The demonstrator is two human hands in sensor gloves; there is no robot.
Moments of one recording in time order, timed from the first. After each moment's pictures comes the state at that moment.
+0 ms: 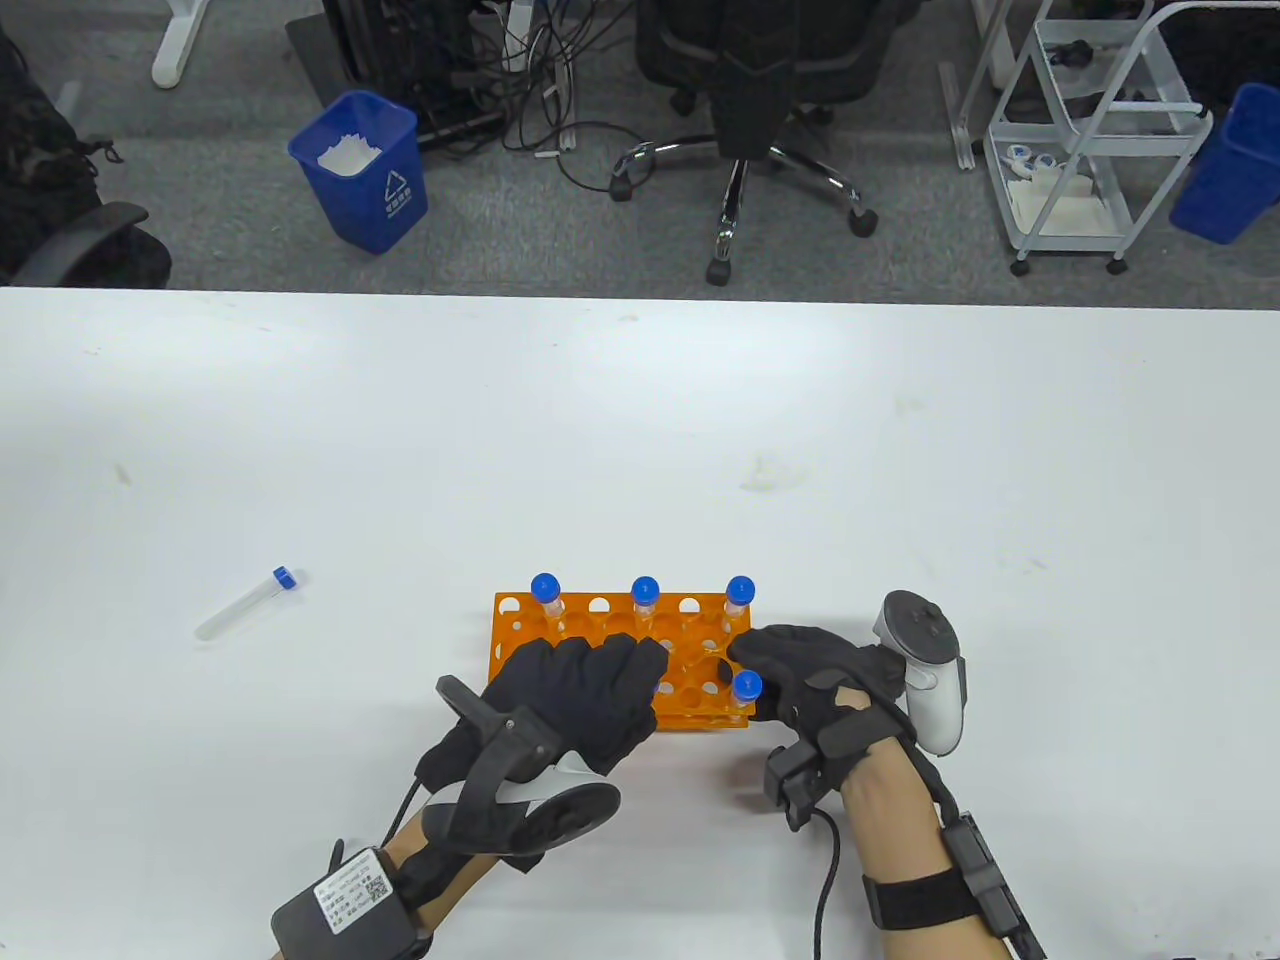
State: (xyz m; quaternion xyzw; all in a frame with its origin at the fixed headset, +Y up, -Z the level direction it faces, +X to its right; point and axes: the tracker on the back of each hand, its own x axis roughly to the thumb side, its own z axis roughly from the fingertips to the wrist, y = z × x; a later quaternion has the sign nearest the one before) left_hand -0.100 -0.617 -0.142 0.22 -0.33 0.04 0.92; right_hand 0.155 -0.746 -0.222 -0.06 0.26 0.67 0.69
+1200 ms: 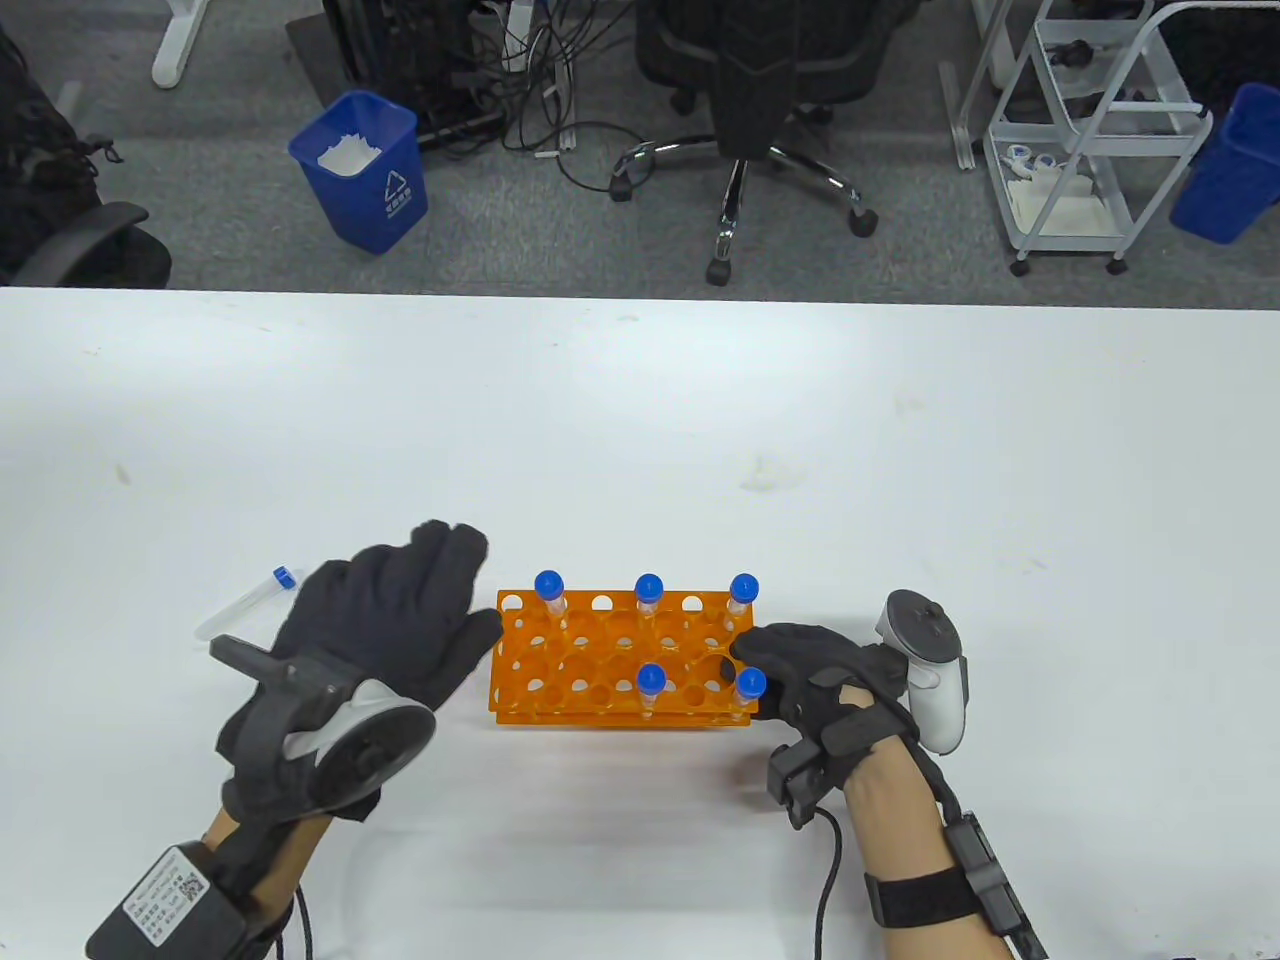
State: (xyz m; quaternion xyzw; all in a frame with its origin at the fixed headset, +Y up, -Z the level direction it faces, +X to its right) left_hand -0.214 -0.534 -0.164 0.29 -0.18 0.01 0.94; right_hand 0.157 -0.745 -0.223 -0.06 0.26 0.67 0.69
